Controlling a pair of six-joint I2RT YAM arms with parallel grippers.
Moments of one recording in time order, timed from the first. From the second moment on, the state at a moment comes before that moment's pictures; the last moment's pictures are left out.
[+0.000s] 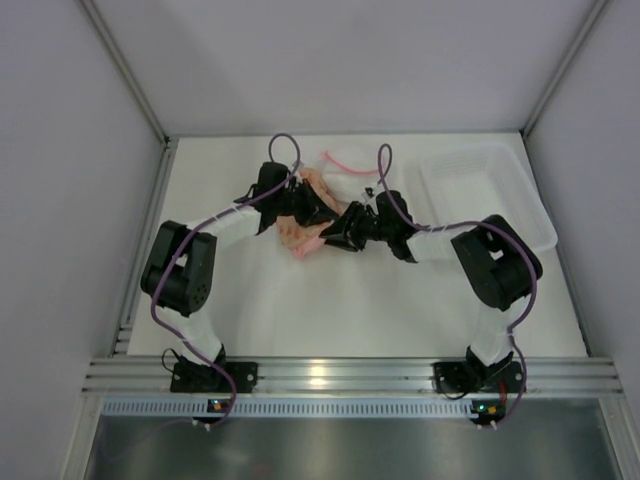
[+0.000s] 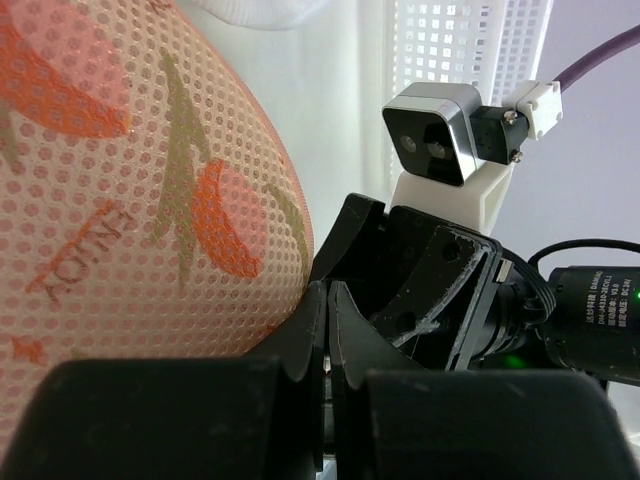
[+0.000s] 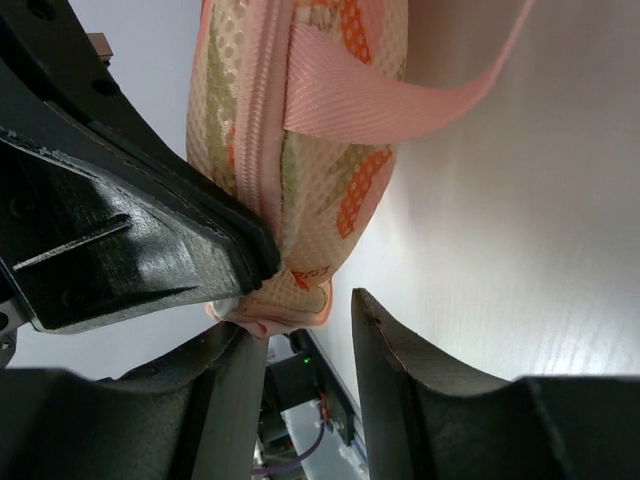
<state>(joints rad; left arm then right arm) -0.39 1.80 1.13 0.06 0.63 -0.94 0.57 1.87 0.92 0.50 -0.56 1.22</state>
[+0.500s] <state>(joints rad) -0.38 1.77 1.04 0.19 0.60 -1.15 0.59 1.86 0.84 0.71 -0.40 1.17</state>
